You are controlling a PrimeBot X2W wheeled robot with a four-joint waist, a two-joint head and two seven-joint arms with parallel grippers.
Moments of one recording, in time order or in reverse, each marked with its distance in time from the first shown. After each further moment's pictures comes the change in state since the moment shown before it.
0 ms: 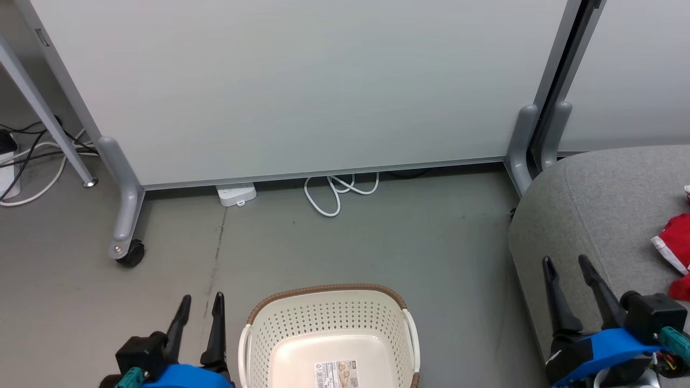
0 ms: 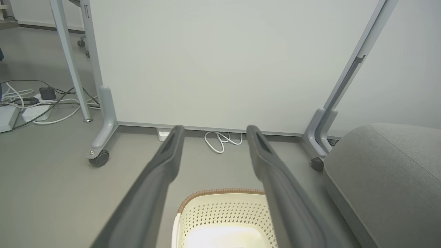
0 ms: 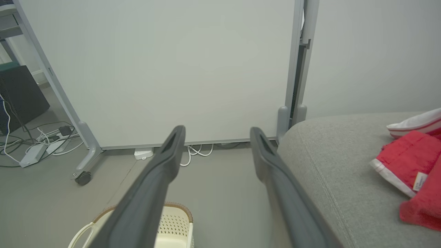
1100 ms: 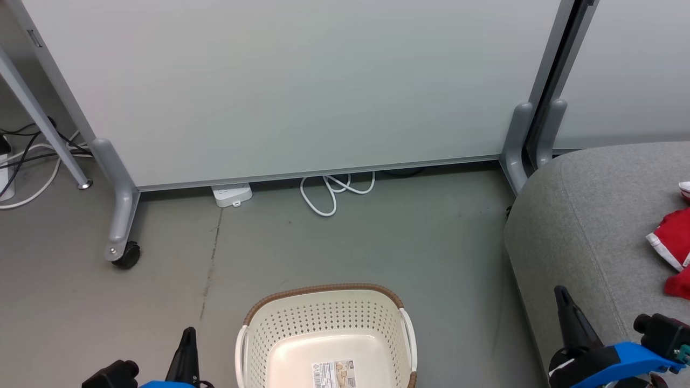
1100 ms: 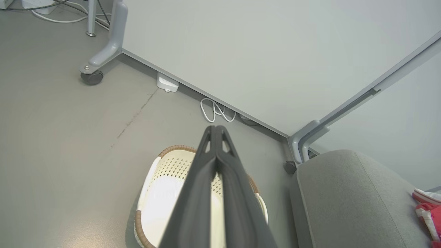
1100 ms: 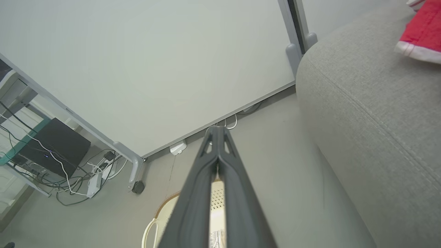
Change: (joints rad) left arm 0.060 -0.027 0.055 0.030 -0.353 0.000 0.109; right arm 0.019 0.014 -0.006 0.120 0.397 0.000 0.058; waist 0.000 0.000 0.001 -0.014
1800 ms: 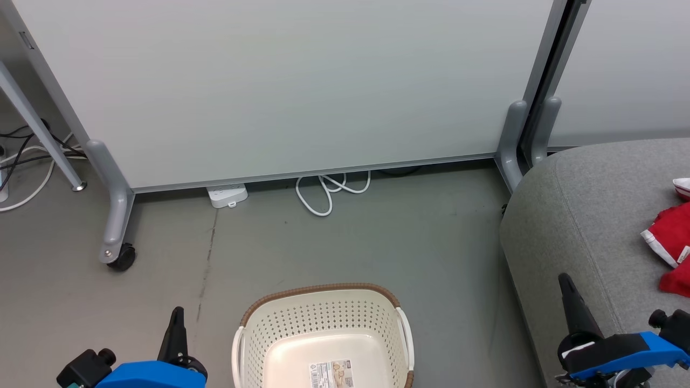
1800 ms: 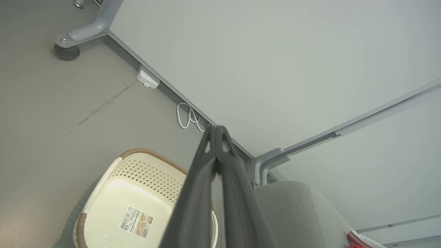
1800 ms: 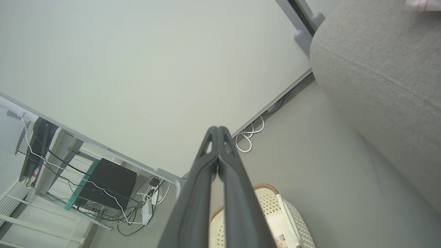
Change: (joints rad) left arm -0.038 -0.005 0.044 -0.056 -0.269 0.000 0.077; right arm -0.035 -0.001 -0.006 0.004 0.304 0.000 0.036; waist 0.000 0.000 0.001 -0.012
